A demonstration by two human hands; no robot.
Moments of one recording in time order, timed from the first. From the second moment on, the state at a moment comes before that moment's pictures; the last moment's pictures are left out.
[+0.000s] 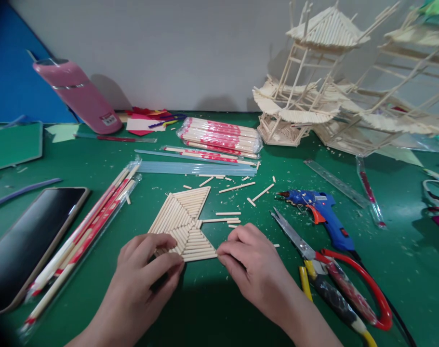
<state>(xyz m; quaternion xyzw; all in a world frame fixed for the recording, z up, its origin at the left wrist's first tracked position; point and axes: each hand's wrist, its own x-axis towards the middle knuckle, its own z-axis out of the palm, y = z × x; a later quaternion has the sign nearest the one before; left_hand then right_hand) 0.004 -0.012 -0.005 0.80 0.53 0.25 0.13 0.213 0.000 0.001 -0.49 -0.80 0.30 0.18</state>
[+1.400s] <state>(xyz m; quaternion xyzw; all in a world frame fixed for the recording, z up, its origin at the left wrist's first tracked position) 0.033 -0.016 0.016 0.83 0.48 0.27 0.06 0.219 -0.007 0.026 -0.49 -0.81 0.28 0.17</state>
